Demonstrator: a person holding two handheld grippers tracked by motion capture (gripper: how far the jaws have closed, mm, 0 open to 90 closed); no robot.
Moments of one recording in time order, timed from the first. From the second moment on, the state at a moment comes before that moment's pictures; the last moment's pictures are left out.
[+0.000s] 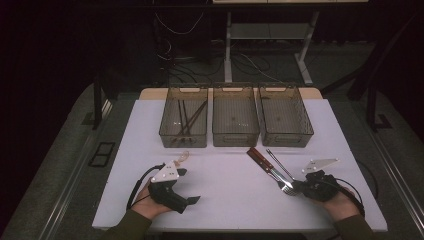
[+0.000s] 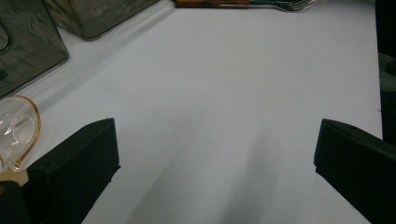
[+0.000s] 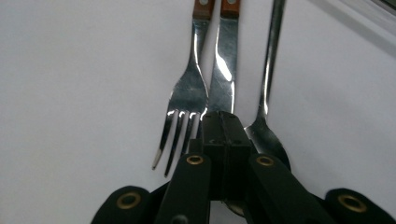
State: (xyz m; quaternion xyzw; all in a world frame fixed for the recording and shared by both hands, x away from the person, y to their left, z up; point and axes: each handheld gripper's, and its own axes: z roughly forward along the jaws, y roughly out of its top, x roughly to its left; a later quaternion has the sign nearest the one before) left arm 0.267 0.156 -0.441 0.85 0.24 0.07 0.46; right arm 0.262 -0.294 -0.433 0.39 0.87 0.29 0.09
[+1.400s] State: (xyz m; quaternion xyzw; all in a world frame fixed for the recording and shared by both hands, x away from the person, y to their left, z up) left arm 0.268 0.155 -0.441 0.85 0.24 0.07 0.46; right arm 0.272 -0.341 -0.428 0.44 0.83 0.30 0.13
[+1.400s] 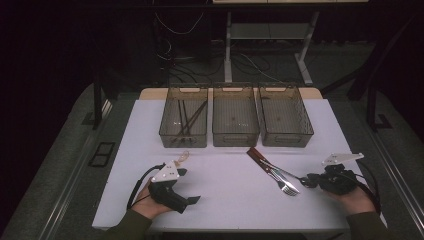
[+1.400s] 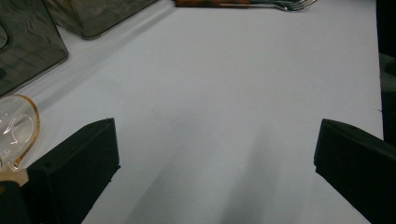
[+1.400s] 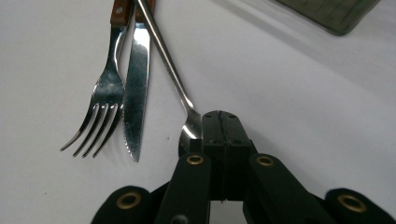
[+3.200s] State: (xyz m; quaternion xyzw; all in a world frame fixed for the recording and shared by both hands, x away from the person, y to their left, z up) left arm 0.267 0.155 -0.441 0.85 0.23 0.07 0.46; right arm 0.265 -0.343 -0.436 0.39 0.86 0.32 0.10
